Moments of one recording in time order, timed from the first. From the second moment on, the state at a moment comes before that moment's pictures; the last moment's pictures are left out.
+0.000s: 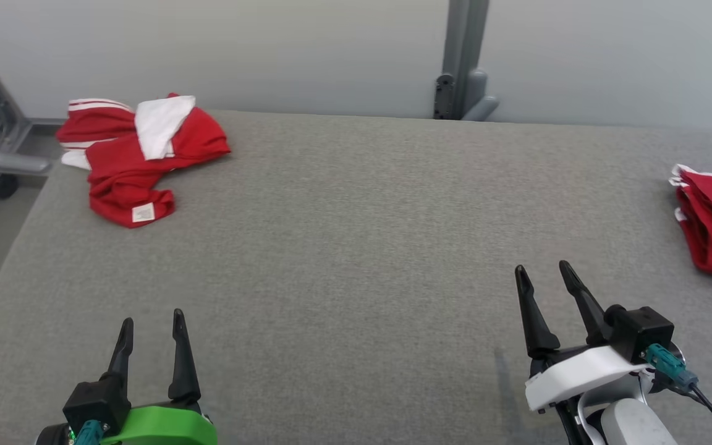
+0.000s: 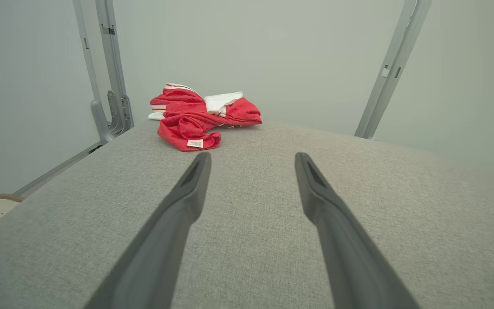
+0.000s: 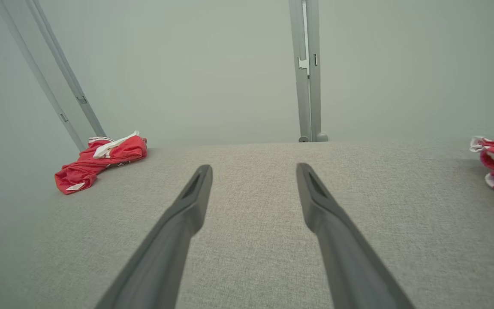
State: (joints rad) left arm 0.03 0.05 -0.05 0.19 -0.25 0.02 -0.26; right arm -0.09 -0.05 0.11 0.22 0.24 0.13 -0.26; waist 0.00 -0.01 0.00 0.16
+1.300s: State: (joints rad) left arm -0.18 0.13 -0.03 0.14 -0.24 -0.01 -0.24; right arm -0.13 -0.05 0.08 0.16 0.21 0.13 -0.24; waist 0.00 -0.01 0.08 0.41
